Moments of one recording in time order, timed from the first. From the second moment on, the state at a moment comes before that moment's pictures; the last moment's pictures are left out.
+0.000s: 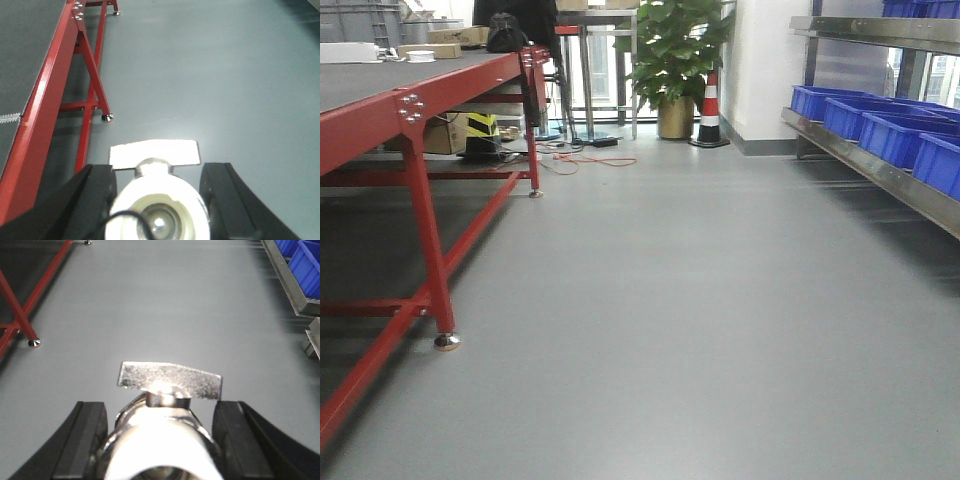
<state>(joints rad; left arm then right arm) 0.15 1.07 -1.53 -0.10 1.02 0.18 -0.02 1.07 -1.46 0.21 0.96 -0.16</state>
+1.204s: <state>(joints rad) 0.15 1.07 -1.53 -0.10 1.02 0.18 -0.02 1.07 -1.46 0.21 0.96 -0.16</state>
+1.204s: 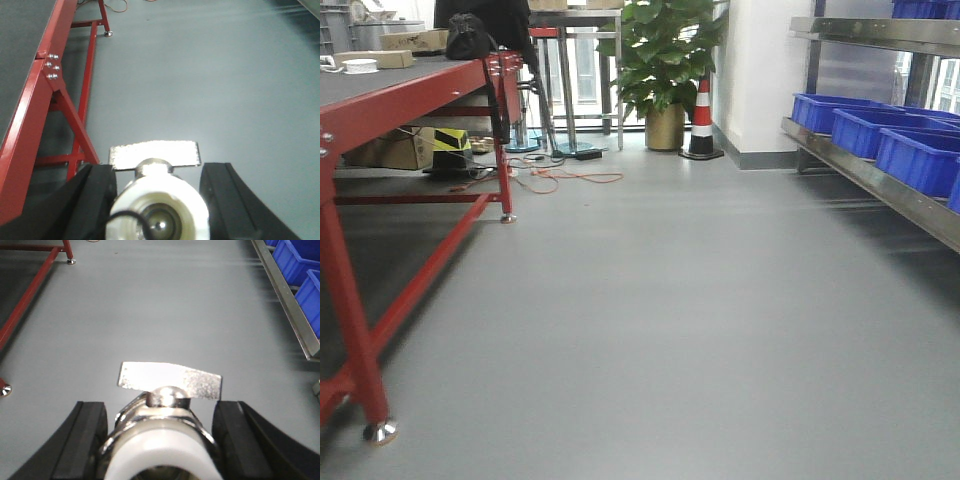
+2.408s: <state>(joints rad) 0.15 1.07 -1.53 -0.09 1.02 0.18 -0.02 1.07 -1.46 0.22 0.96 -0.16</state>
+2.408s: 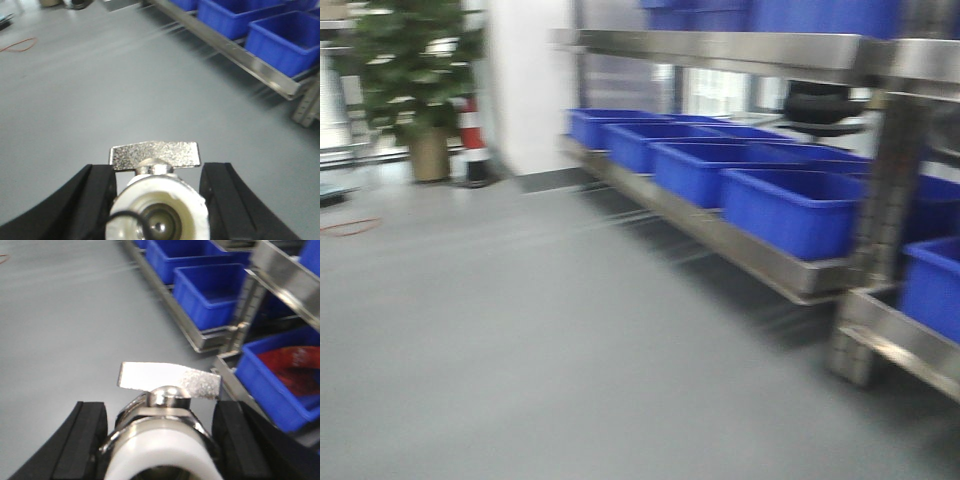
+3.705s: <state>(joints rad) 0.15 1.07 -1.53 -0.09 1.02 0.18 -0.02 1.07 -1.46 0.21 0.96 -0.16</state>
